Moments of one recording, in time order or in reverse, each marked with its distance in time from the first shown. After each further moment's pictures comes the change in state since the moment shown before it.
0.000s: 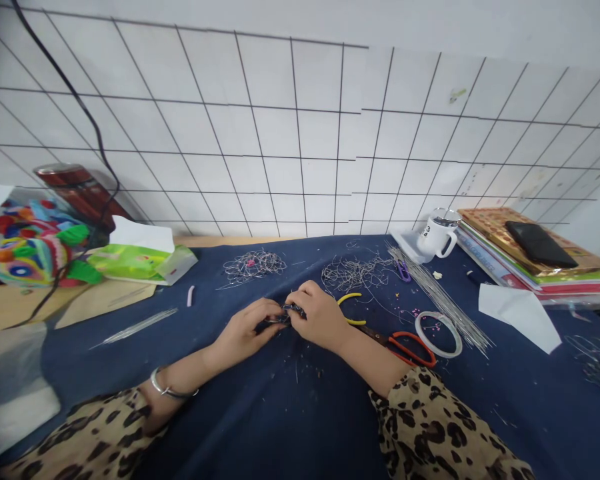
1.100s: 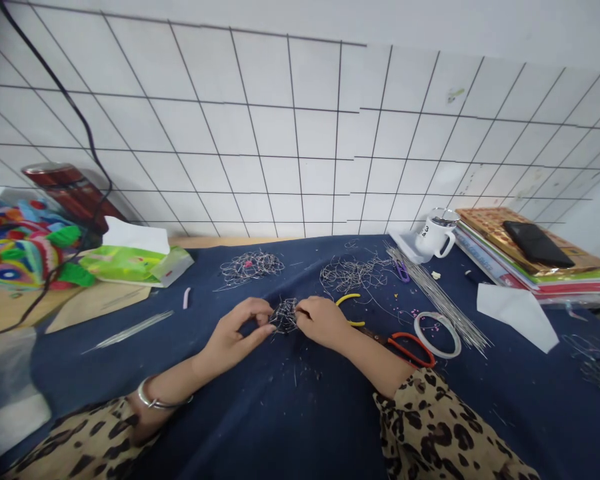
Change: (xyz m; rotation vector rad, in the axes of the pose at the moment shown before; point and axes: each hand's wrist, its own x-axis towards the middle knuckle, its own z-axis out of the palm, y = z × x) left_hand -0.007 0.003 -0.008 -0.135 0.099 -0.108; right_hand -0.004 0.015 0.000 0.025 -0.229 0.172
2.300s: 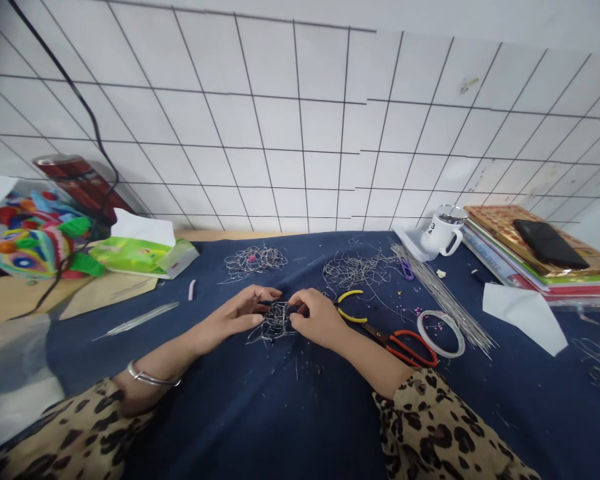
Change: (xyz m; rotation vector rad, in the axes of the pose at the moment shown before) left_hand 0.013 0.000 -0.028 -0.315 -0.293 -0.244; right_hand -0.003 -0.010 0.008 0.276 0.038 0.091
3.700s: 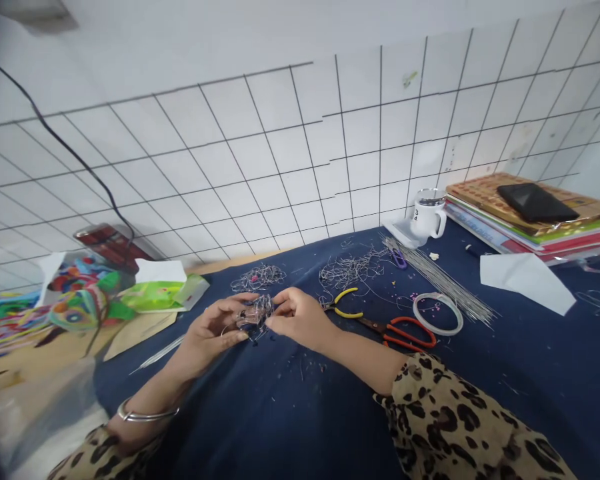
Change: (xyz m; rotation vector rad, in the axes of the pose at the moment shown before) left_hand -0.018 0.032 0.001 -0.306 0.144 0.055; right_hand -0.013 -0.040 -0.011 0.661 -0.006 0.097
